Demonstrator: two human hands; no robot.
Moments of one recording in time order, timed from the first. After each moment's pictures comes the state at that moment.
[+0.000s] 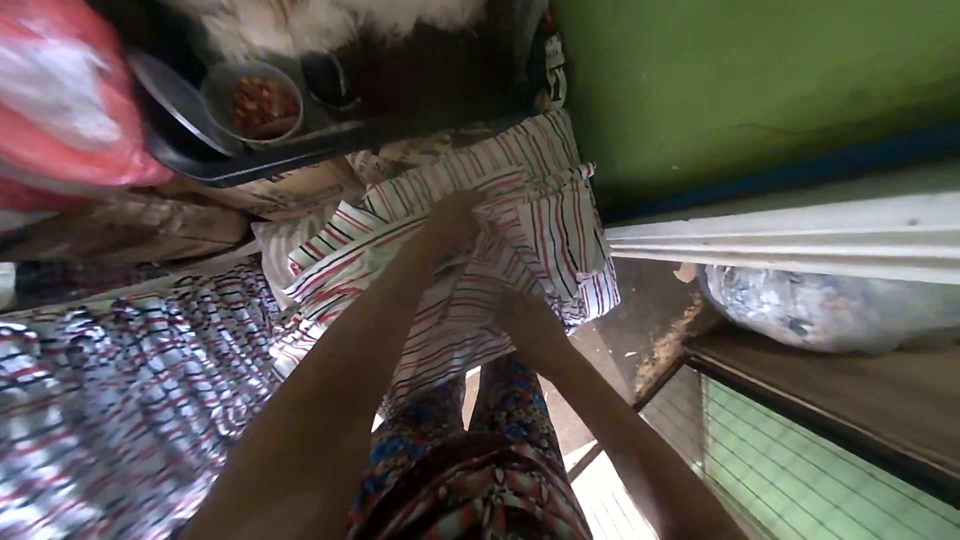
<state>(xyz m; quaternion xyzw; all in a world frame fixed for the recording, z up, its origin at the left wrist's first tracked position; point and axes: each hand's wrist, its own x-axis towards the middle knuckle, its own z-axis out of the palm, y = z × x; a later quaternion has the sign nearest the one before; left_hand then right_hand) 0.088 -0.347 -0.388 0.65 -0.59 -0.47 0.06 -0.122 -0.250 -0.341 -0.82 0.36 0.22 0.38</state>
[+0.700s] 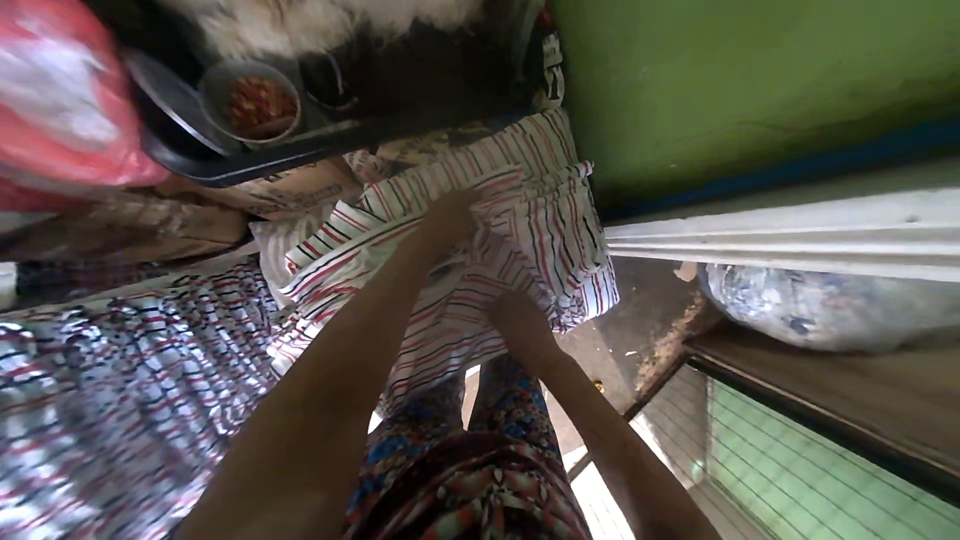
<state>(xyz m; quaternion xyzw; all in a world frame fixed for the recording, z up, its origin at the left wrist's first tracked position) 0.085 -0.350 -0.385 0.66 -0.57 -0.49 0.03 -0.124 -0.236 -0.368 -0.79 0.43 0.04 0.43</state>
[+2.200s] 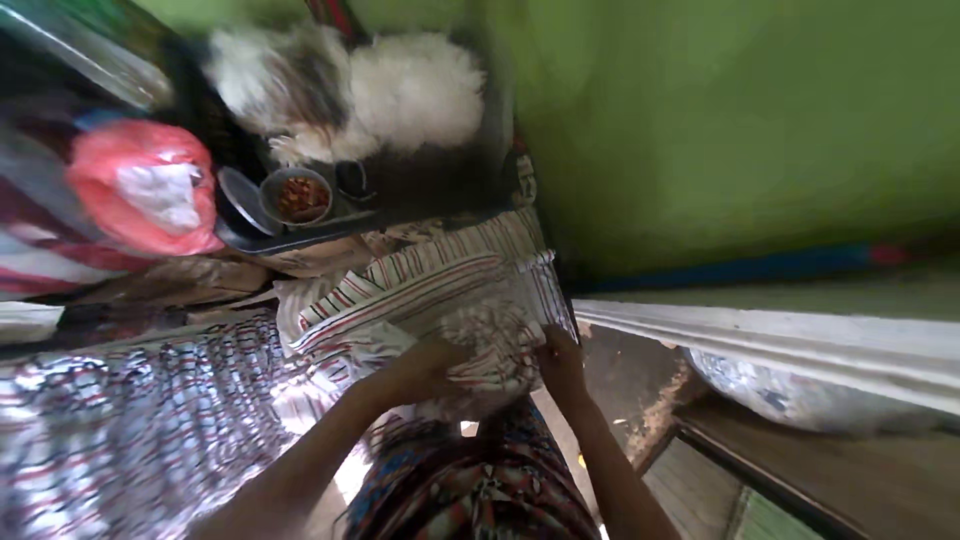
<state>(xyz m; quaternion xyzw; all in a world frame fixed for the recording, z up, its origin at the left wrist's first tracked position) 0.071 -0.263 -0.247 0.48 -0.66 -0.57 0.08 -0.174 -0.306 -0.286 -0.69 0.56 -0.15 0.43</state>
